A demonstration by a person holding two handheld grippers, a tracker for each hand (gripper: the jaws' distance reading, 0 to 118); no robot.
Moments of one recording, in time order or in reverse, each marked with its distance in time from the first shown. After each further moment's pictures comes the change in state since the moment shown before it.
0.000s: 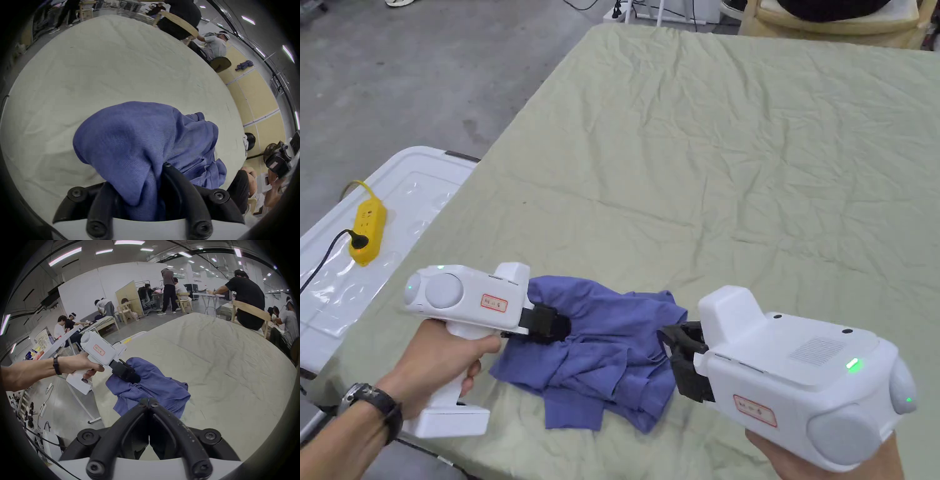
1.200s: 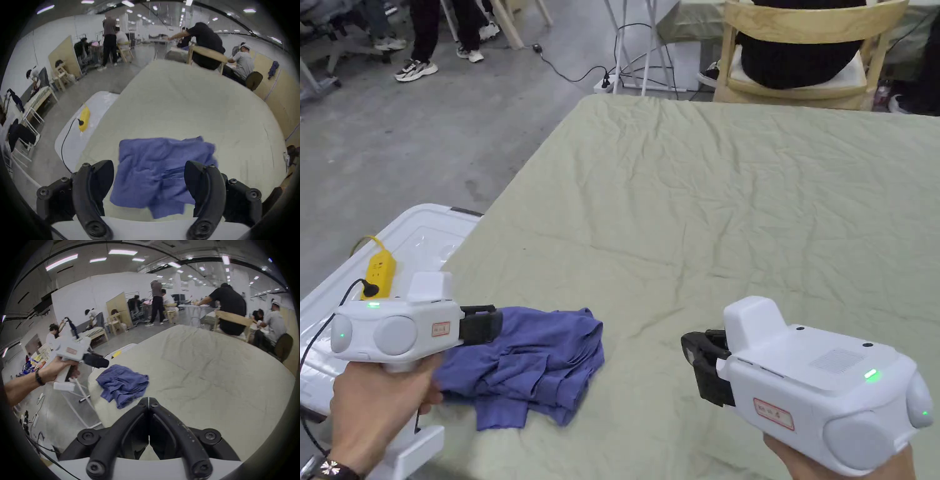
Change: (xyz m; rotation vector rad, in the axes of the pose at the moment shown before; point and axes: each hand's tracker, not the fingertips) left arm 0.078 -0.042 0.122 0.396 0.498 -0.057; right arm -0.003 -0.016 0.100 0.120 -0.152 -0.049
